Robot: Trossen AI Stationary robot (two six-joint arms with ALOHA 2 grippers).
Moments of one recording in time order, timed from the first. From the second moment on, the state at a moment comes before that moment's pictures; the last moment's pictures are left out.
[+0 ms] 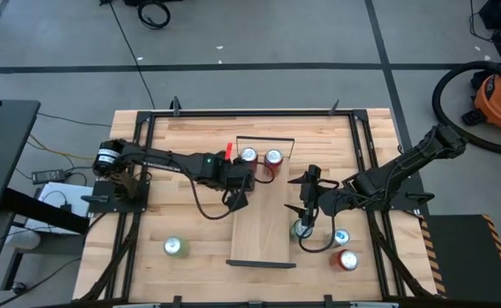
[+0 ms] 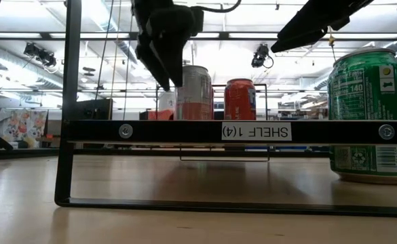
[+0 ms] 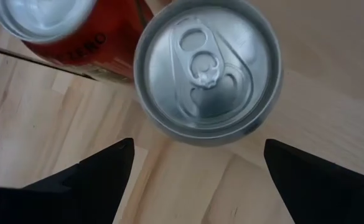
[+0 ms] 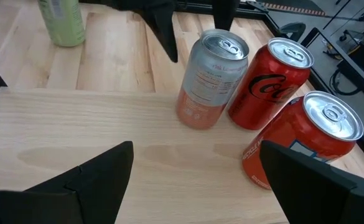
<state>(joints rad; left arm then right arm) -0.10 1.77 1.51 -0.99 -0.32 -0.44 0.45 1.21 0.79 -0.26 0.63 0.23</state>
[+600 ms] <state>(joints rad) -0.10 1.77 1.50 -0.97 -0.48 -0.26 0.45 1.21 0.79 -0.26 0.63 0.23</state>
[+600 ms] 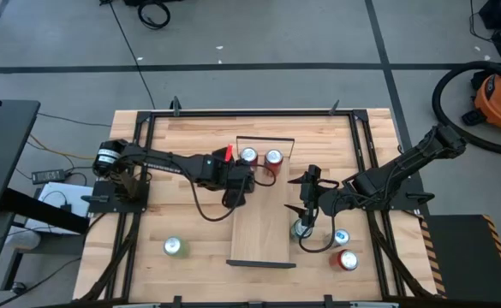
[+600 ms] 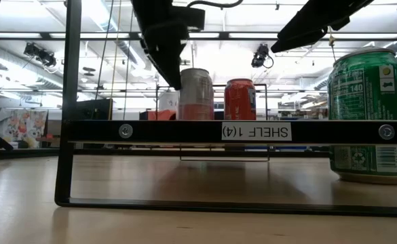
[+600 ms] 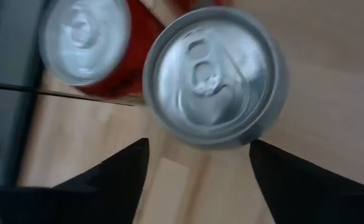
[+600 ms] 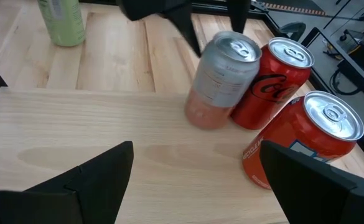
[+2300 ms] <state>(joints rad) 0.02 1.80 1.50 -0.76 -0.24 -0.47 0.45 1.21 0.79 -0.19 0.59 0.17</state>
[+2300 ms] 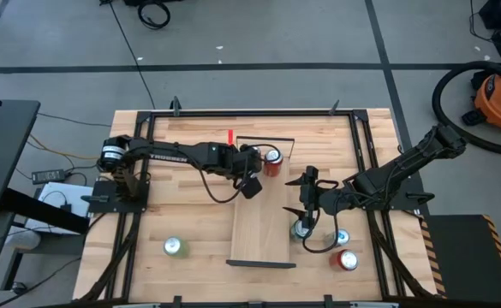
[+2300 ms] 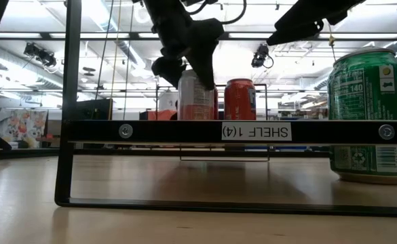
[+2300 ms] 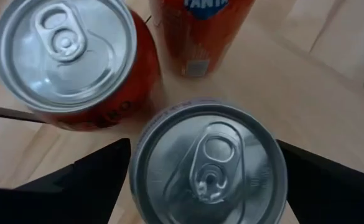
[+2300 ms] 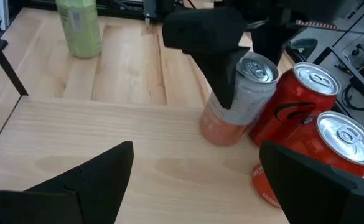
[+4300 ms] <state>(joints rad) -0.05 1.79 1.49 -0.82 -0.23 -0.07 0.44 1.21 0.75 -0.14 0.58 0.18</state>
